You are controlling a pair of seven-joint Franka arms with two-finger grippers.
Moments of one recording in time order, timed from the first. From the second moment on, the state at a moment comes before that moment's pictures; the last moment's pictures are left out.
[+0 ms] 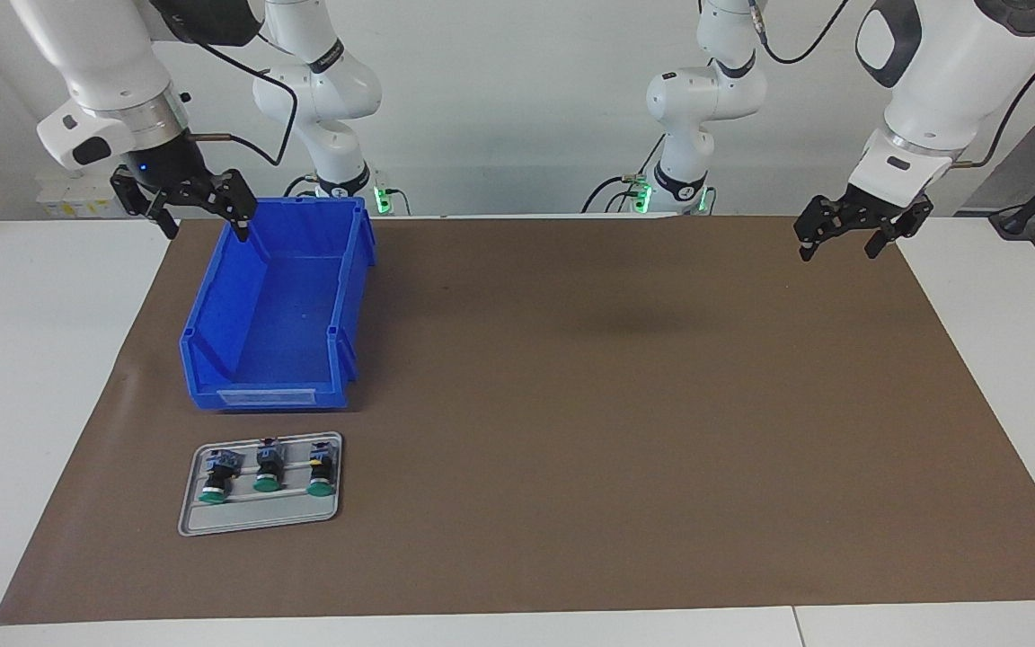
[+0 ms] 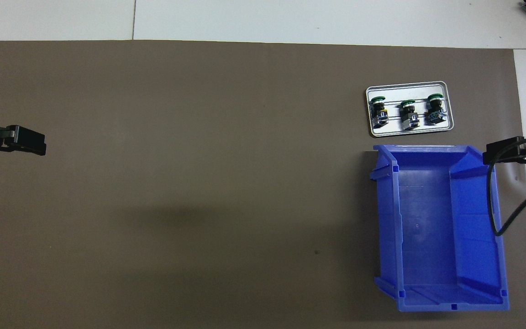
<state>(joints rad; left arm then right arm) 0.05 -0.01 -0.10 -1.62 0.04 1.60 0.01 0.05 -0.07 -0.07 -1.65 -0.03 1.57 0.04</state>
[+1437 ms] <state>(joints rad) 0.05 -0.01 -0.10 -1.62 0.01 1.62 0.03 0.03 0.28 -0.07 -1.64 -0.03 2.09 -0.05</state>
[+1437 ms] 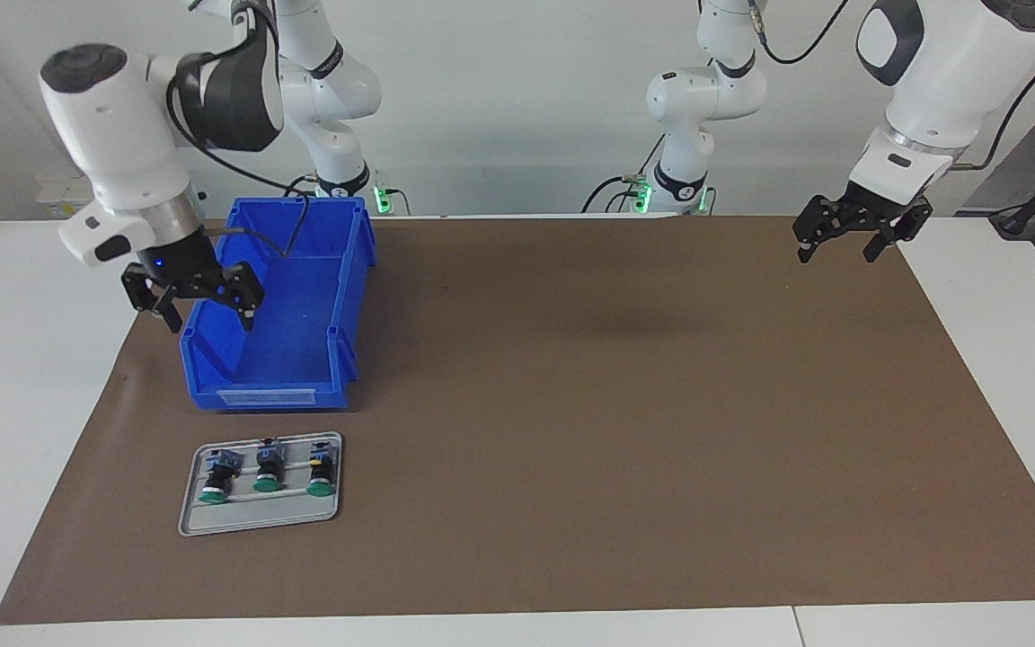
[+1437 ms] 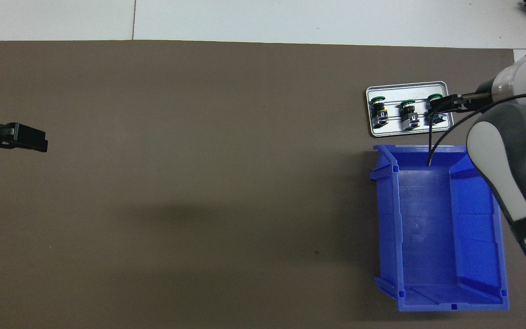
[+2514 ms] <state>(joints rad) 0.05 -0.01 -0.10 -1.63 0.01 1.62 0.03 0.04 0.49 -0.07 -1.67 0.01 2.30 -0.19</state>
